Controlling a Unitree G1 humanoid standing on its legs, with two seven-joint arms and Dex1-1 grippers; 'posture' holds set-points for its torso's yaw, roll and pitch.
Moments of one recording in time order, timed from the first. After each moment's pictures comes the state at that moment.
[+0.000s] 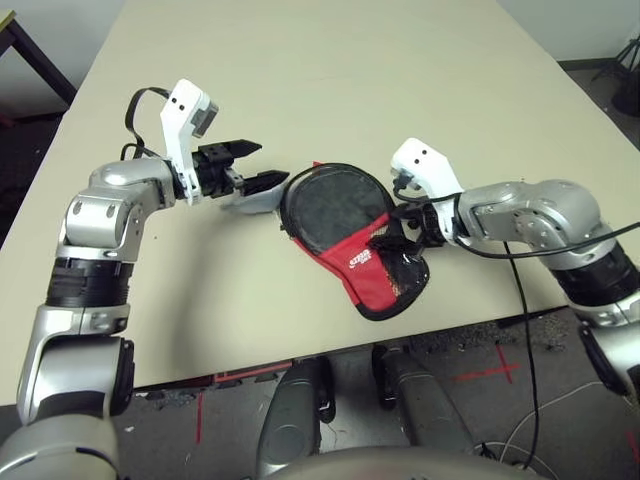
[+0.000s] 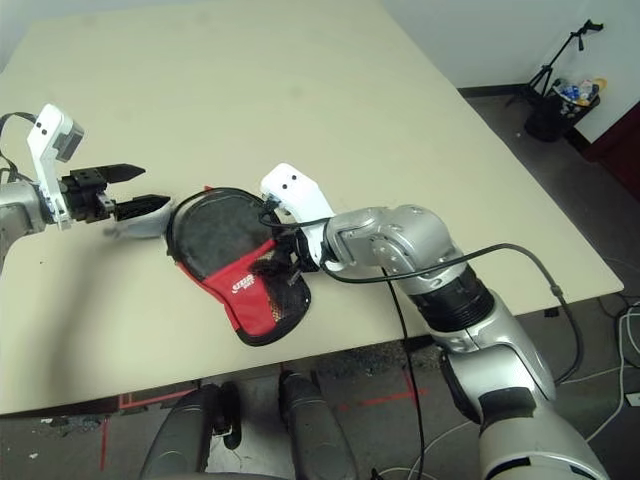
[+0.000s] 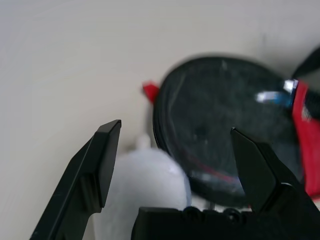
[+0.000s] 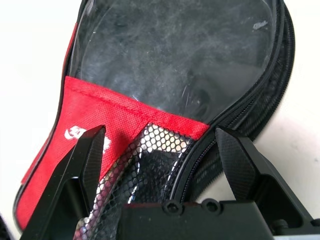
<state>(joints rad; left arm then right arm) -0.60 0.80 0.00 0.15 -0.33 0.57 -0.97 -0.84 -0.58 0.45 -0.15 0.64 1.18 0.54</state>
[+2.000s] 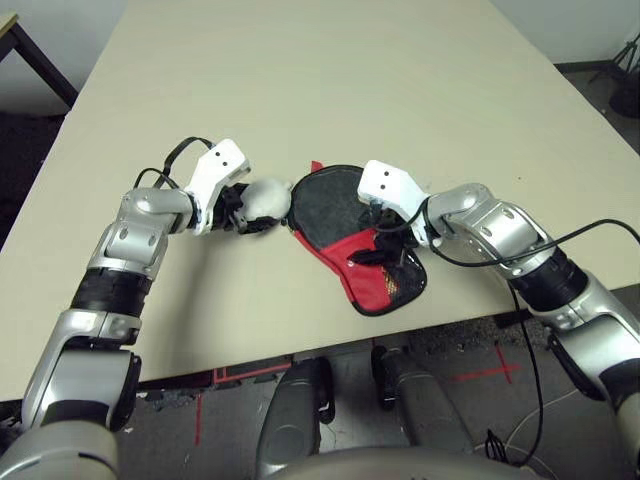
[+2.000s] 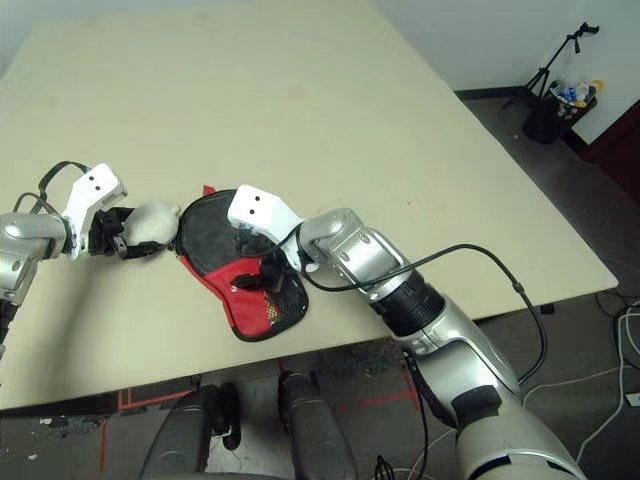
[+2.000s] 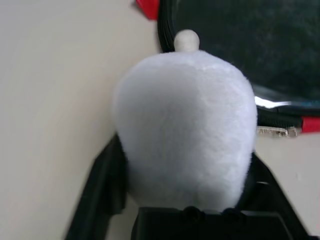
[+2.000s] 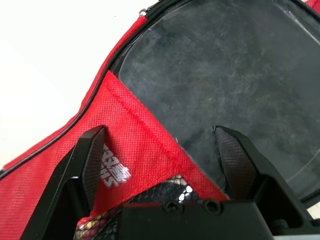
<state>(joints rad) -0.67 0.73 -0.12 0.41 -0.06 0.33 -1.01 -0.82 -0.48 0.57 -0.01 0.18 0.81 0.91</state>
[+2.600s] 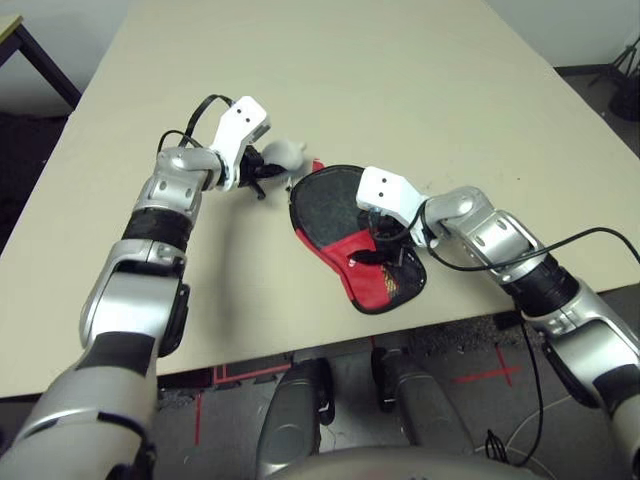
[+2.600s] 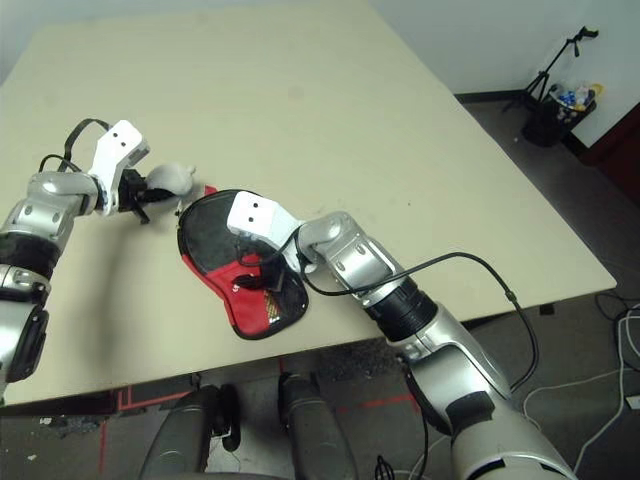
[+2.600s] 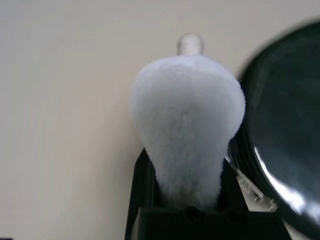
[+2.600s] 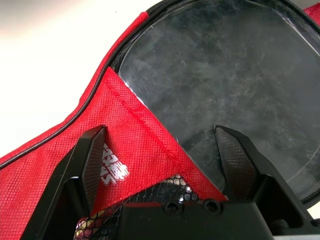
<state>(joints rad) -1.13 0.48 -0.14 1.13 0.11 -0.01 -0.75 -0.78 -0.45 0.57 -0.02 0.10 0.77 0.94</state>
